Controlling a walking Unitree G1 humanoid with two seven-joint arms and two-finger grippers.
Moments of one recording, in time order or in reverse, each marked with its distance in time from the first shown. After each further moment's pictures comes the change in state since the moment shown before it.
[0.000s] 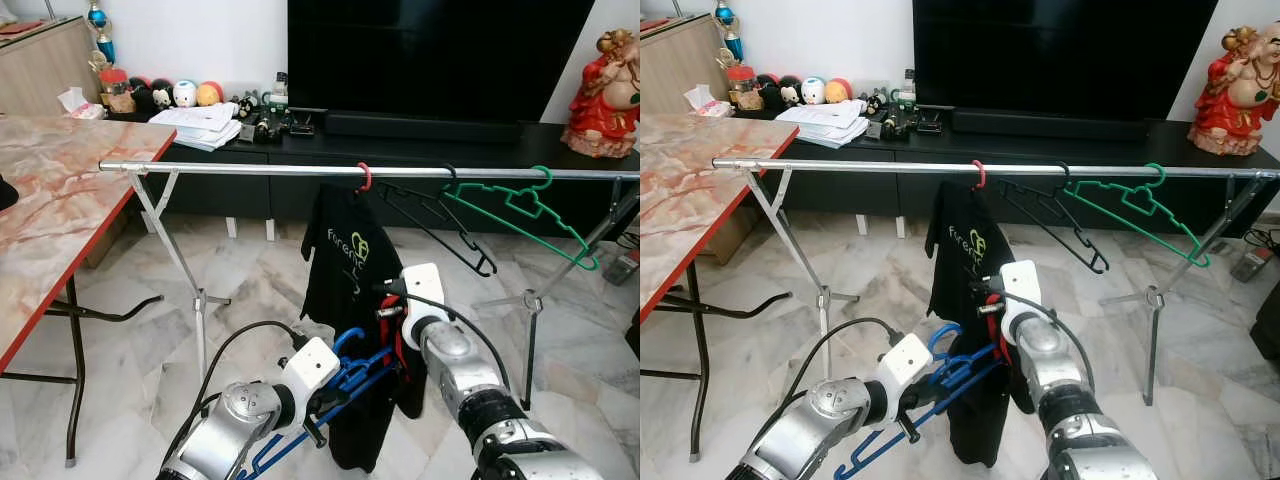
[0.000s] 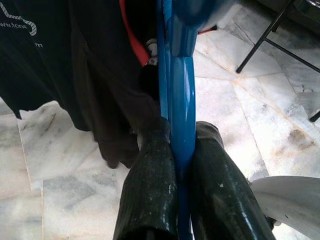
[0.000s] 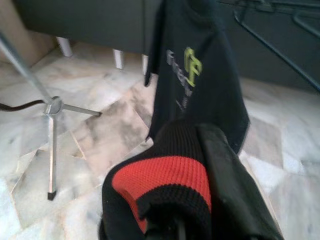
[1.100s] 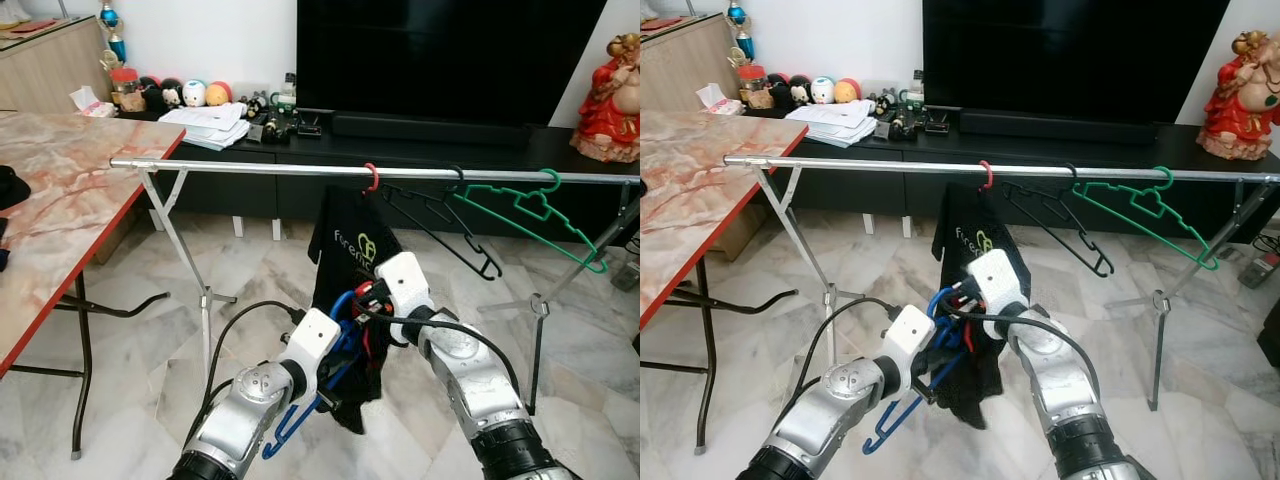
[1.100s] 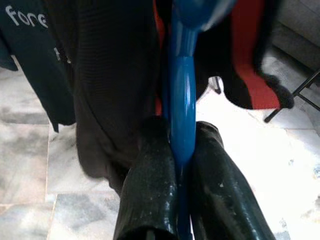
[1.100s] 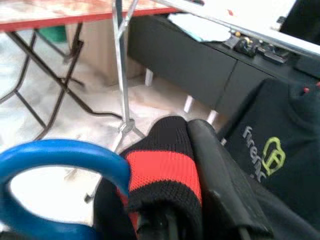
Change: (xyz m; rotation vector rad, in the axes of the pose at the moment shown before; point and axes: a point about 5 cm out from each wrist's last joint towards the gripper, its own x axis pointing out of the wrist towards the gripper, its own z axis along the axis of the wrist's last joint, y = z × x) left arm 0.015 0.013 0.018 -0.093 -0.136 0.152; right arm -0.038 0.030 0.035 -0.256 -0.213 0.385
